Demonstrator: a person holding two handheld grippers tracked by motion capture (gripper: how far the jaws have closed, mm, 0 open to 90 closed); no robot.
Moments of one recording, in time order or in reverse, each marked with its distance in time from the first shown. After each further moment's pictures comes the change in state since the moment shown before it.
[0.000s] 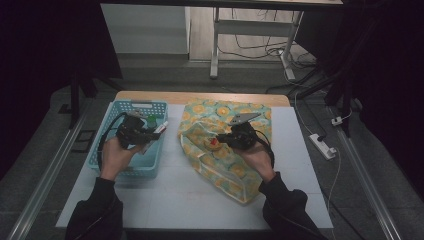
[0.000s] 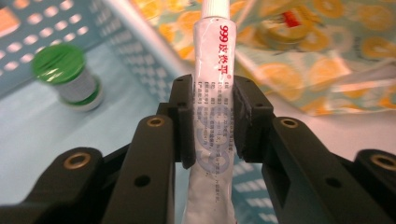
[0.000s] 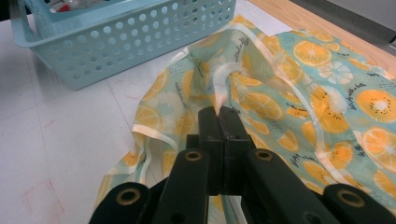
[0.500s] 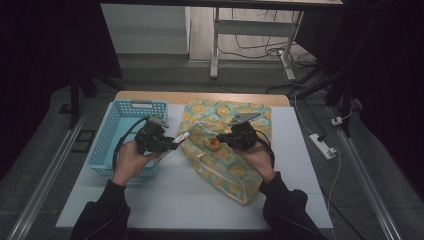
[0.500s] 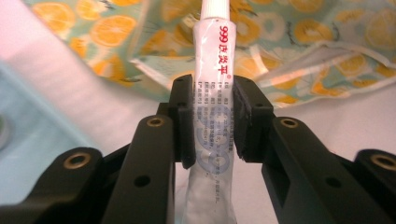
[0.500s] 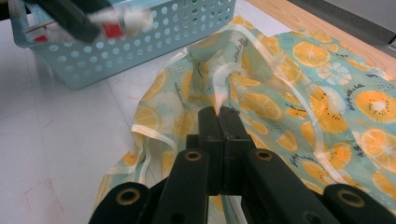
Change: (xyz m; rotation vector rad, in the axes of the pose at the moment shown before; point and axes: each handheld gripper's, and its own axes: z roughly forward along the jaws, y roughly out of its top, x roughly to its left) left arm -0.046 0.018 0.024 0.076 -0.119 0.114; right arm 0.000 0.000 -0.001 -0.002 -0.002 -0.005
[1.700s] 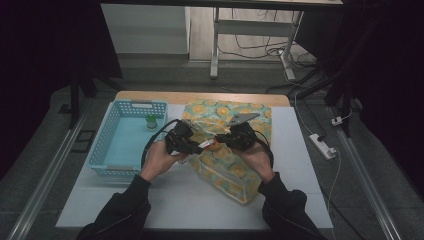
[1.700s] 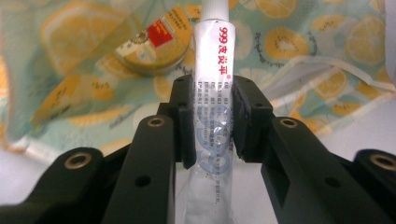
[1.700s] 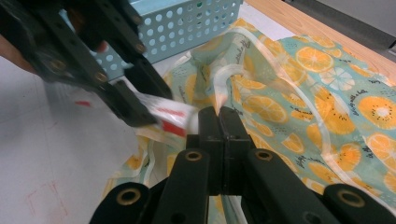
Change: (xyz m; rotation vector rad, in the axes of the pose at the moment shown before) left arm -0.019 0.047 0.064 0.055 -0.109 0.021; right arm 0.005 0.002 0.001 -0.009 0.004 -0.010
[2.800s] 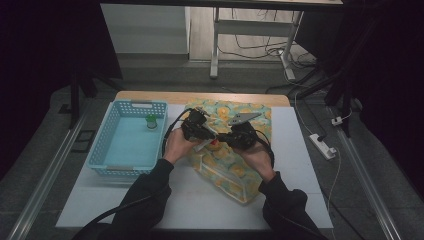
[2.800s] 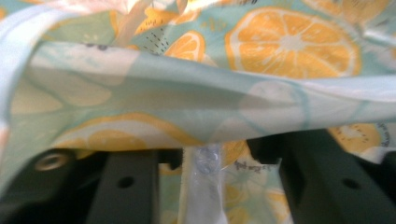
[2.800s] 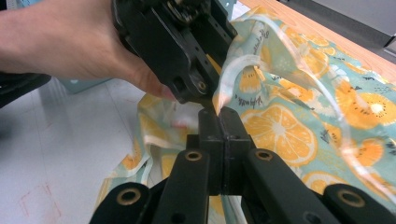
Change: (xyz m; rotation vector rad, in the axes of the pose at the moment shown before) left arm 0.040 0.038 0.042 -0.099 0.037 -0.057; right arm -0.005 -0.002 -0.001 -0.002 -0.012 0.010
